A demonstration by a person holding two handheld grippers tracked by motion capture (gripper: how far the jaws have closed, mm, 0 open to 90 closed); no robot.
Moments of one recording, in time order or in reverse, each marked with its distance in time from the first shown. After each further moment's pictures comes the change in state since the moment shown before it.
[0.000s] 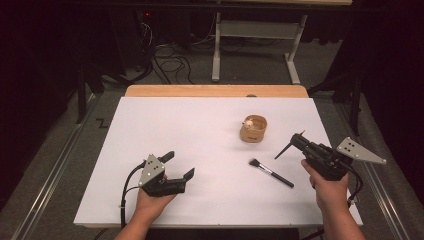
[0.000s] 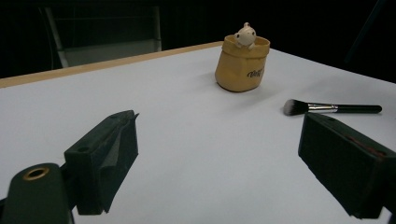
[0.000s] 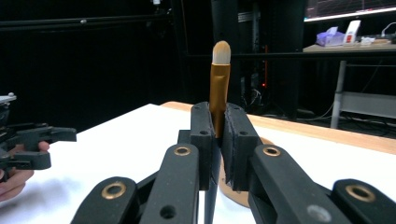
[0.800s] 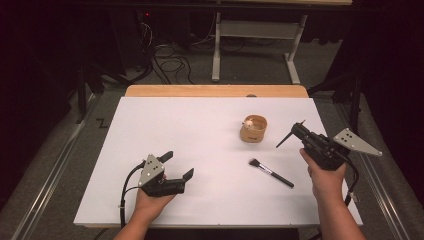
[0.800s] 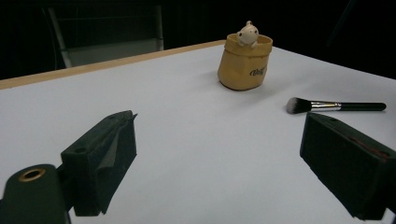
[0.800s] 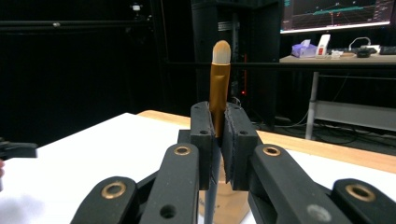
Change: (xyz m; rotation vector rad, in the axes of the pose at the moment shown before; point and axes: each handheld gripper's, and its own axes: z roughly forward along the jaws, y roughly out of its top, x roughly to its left) left arm 0.001 0.001 -0.003 0.001 0.009 0.002; right arm -0.009 0.010 0.022 -0.032 -0.093 -0.040
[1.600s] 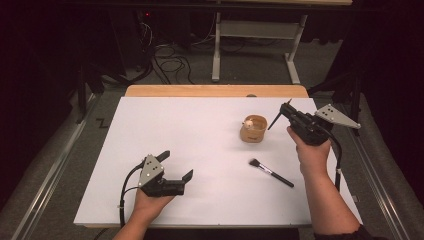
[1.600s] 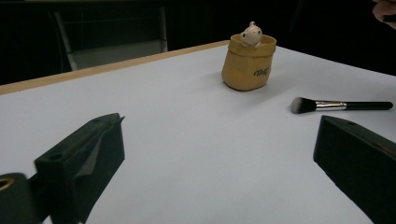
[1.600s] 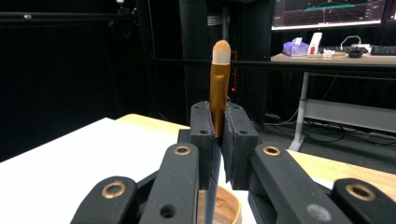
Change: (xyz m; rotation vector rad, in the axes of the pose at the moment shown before) left arm 0.000 0.001 0.000 0.012 0.016 0.012; right arm -0.010 0.019 0.059 0.039 -0.034 -0.010
